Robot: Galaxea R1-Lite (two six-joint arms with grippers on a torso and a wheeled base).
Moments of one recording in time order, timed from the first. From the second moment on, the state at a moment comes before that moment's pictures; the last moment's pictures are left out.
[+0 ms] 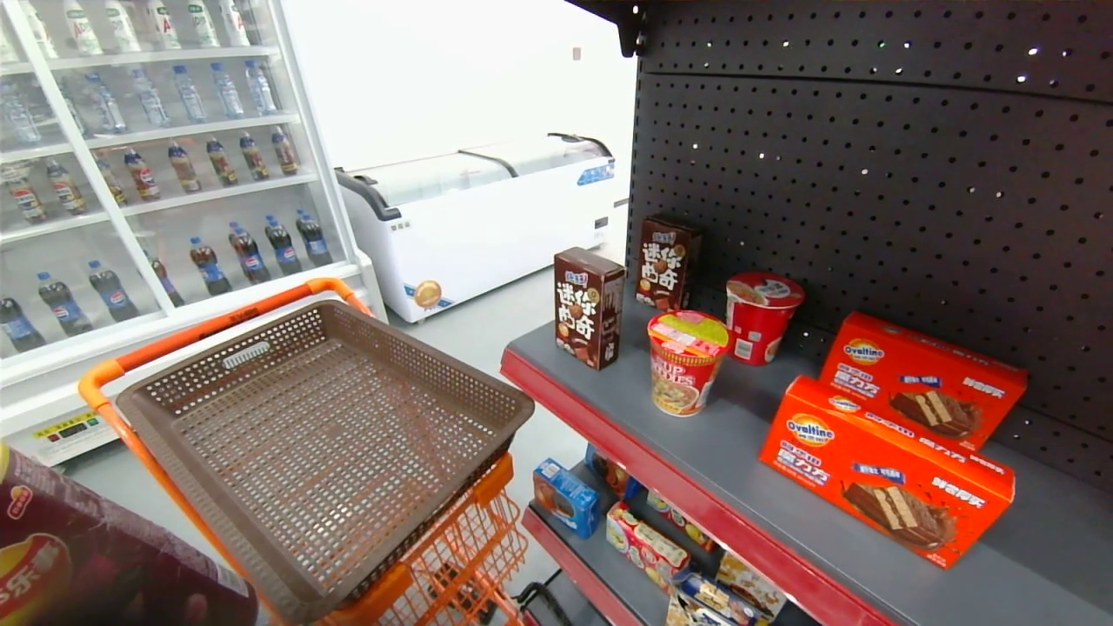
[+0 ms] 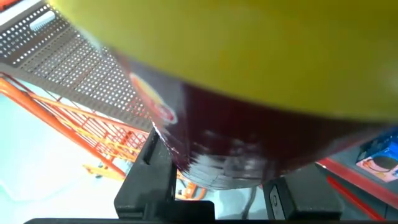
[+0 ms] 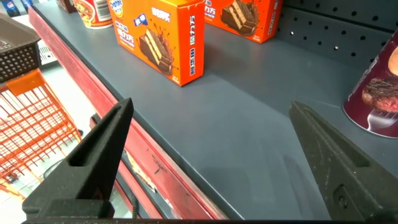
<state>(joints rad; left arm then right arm) -0.01 0.63 -0.30 -0.09 -0.18 0.00 0.00 0.00 0.00 0.00 0.03 0.00</state>
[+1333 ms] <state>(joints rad) -0.01 0.59 -0.28 -0.09 -0.18 -0.01 0.00 0.00 0.00 0.00 0.03 0.01</state>
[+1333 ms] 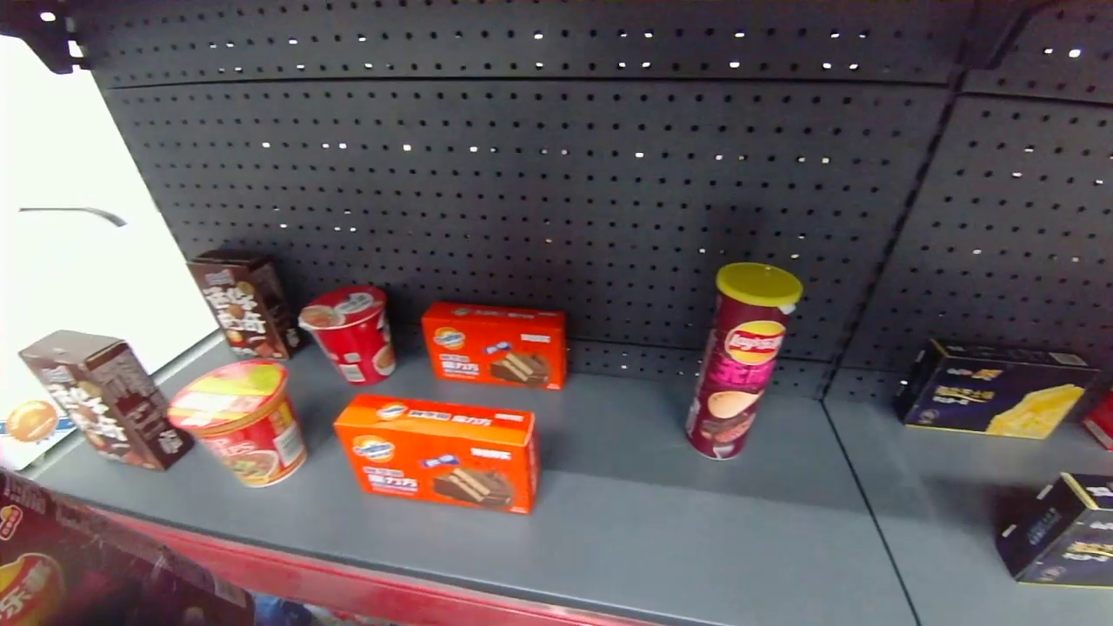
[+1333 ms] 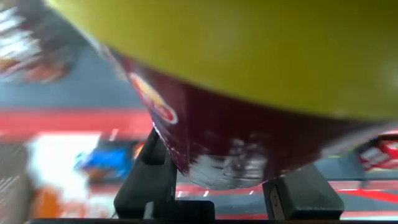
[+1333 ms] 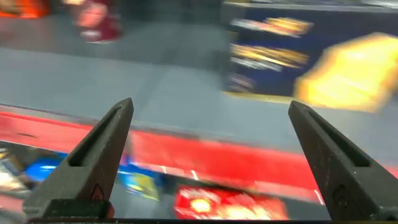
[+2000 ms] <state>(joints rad) -0.01 0.58 -0.26 -0.09 -0.18 -0.01 0.00 0.00 0.00 0.00 0.03 0.00</state>
